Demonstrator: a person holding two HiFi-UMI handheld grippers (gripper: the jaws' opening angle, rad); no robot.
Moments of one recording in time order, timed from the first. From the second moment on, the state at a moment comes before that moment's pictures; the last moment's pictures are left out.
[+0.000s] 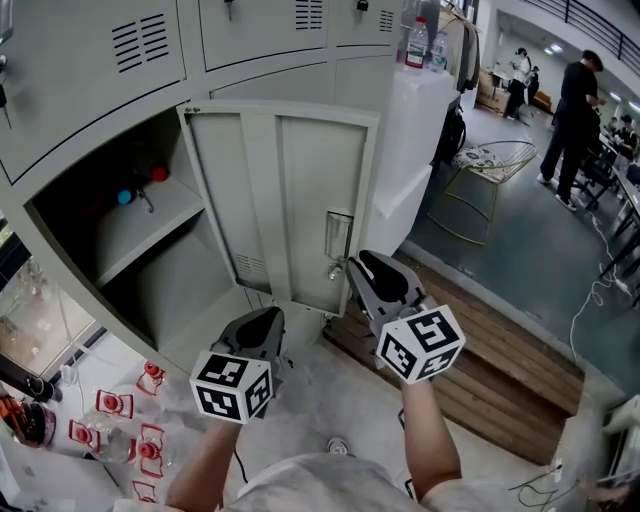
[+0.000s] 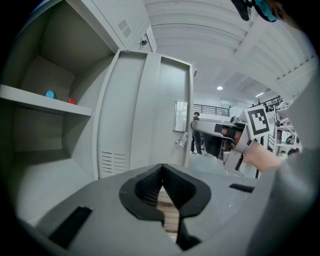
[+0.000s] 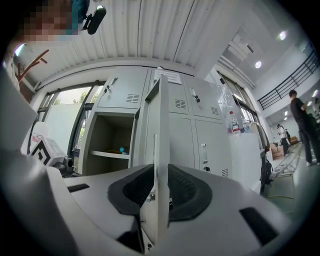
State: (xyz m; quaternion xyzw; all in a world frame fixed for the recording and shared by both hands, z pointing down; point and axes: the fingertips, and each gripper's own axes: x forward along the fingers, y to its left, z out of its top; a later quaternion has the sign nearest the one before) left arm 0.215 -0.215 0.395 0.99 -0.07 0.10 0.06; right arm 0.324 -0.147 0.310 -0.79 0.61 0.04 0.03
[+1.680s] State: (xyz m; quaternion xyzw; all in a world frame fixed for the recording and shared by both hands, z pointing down) left arm 0.035 -0.297 0.388 0.96 -0.27 0.08 0.07; right arm 0.094 -0.259 0.368 -0.63 0.78 -0.02 -0.01
